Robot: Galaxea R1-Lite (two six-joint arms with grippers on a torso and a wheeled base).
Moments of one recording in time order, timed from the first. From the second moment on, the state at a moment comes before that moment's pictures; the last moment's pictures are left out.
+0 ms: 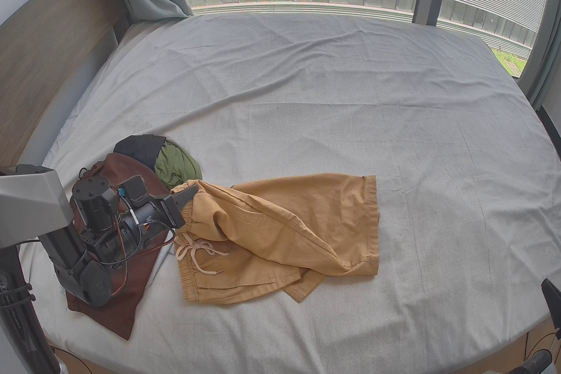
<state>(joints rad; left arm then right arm) -0.21 2.10 -0.47 -1.55 -0.36 -0.44 -0.01 0.26 -0.31 0.11 0.22 0.12</state>
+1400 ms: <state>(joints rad) -0.21 2.08 -0.47 -1.55 -0.36 -0.44 0.22 0.95 -0.43 -0.22 0.48 0.16</state>
